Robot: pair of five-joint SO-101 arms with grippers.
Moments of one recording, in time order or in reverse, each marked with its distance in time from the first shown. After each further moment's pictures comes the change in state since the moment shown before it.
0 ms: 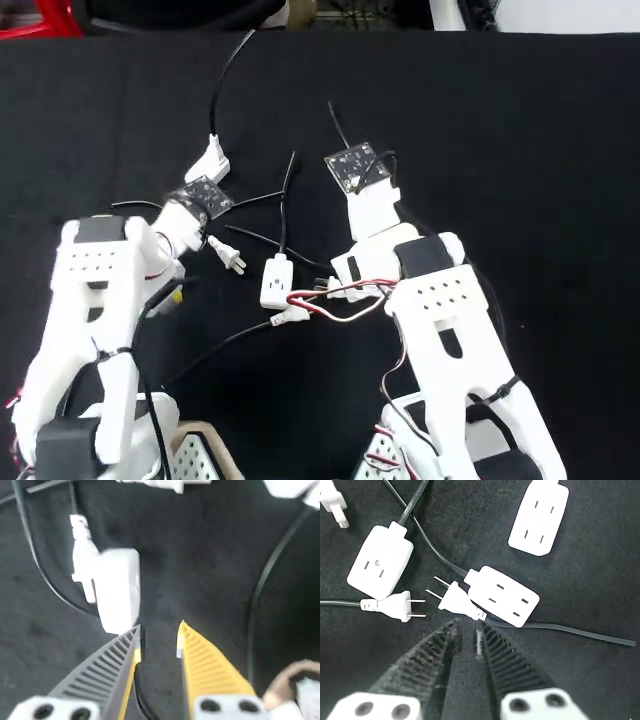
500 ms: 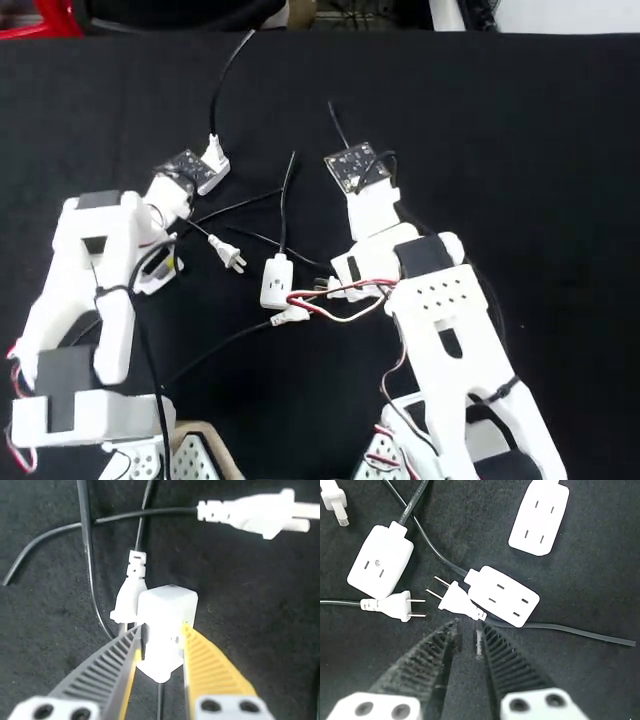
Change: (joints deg) left arm -3.6 27.9 -11.7 -11.8 -0.2; right arm 0.0 0.0 0.0 0.0 0.0
